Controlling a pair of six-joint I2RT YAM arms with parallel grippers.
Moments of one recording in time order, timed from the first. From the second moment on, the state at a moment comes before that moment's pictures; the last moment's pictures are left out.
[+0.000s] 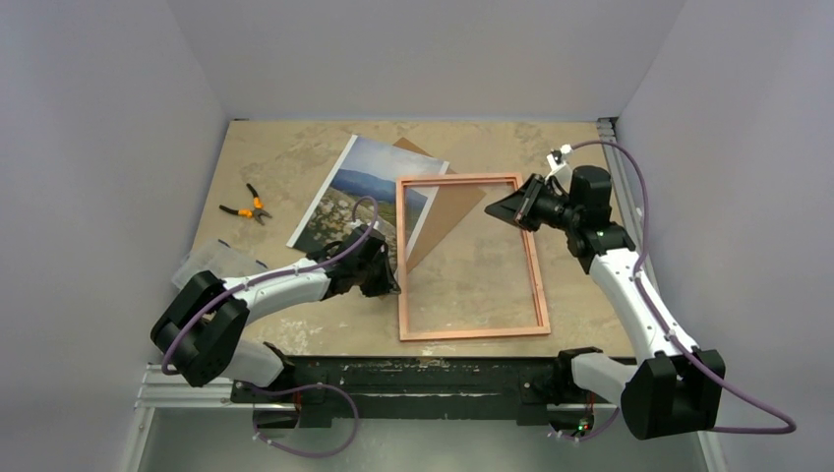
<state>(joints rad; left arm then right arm) -0.71 1.42 0.68 -0.20 0.08 -0.85 0.12 1.12 0.88 -0.19 -0.67 0.81</state>
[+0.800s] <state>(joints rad) -0.71 1.43 0.69 -0.22 0.07 -0.85 0.12 1.19 0.92 -0.21 -0.62 0.72</state>
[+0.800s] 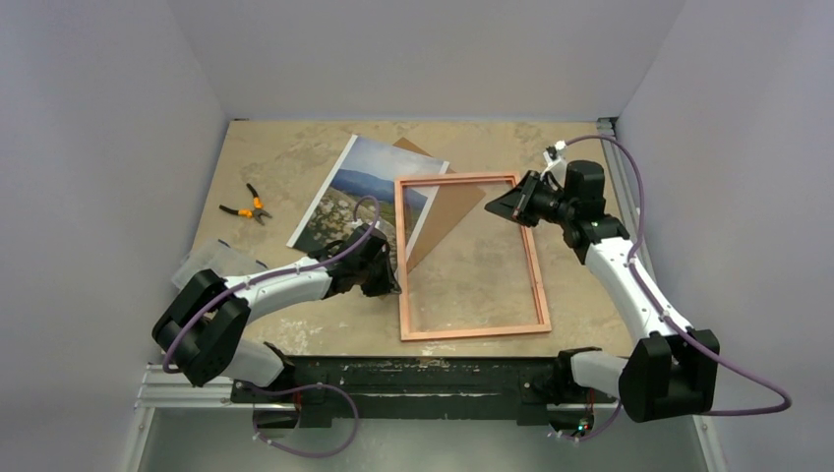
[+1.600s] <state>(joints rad) -0.71 1.43 0.70 -0.23 0.07 -0.85 0.12 1.21 0.90 -0.20 -0.65 0.77</state>
